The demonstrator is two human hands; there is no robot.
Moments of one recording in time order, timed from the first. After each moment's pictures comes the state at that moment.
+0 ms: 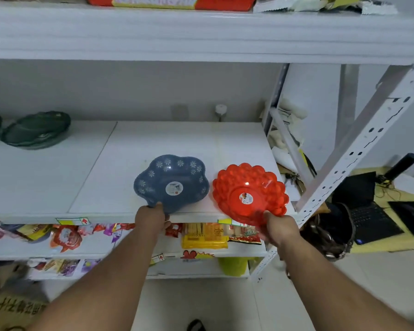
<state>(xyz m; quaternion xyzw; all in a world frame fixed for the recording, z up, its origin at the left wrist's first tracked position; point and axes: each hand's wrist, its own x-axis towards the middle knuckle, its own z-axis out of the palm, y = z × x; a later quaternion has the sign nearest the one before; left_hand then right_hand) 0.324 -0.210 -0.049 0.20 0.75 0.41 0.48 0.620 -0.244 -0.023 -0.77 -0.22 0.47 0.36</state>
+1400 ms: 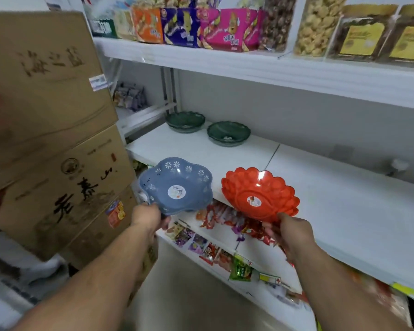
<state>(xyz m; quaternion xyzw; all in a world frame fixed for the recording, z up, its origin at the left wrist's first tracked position) -0.082 -0.449 0.023 -0.02 0.72 0.60 0.34 0.212 -0.319 0.044 -0.61 -0.37 0.61 0.35</state>
